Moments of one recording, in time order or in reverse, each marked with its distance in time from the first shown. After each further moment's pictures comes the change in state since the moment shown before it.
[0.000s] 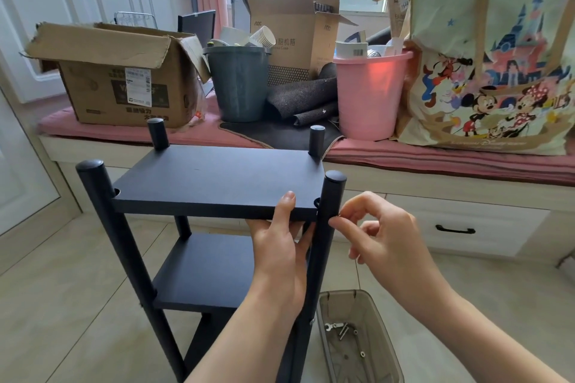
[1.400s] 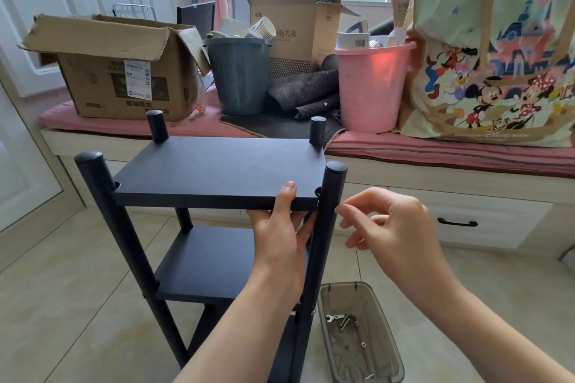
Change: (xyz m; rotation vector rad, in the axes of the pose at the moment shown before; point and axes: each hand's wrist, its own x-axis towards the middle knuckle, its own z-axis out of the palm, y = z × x) left_hand 0.003 -0.002 0.000 0.042 -0.017 0.008; right_hand -0.002 -0.005 -0.003 0.009 0.077 0.075
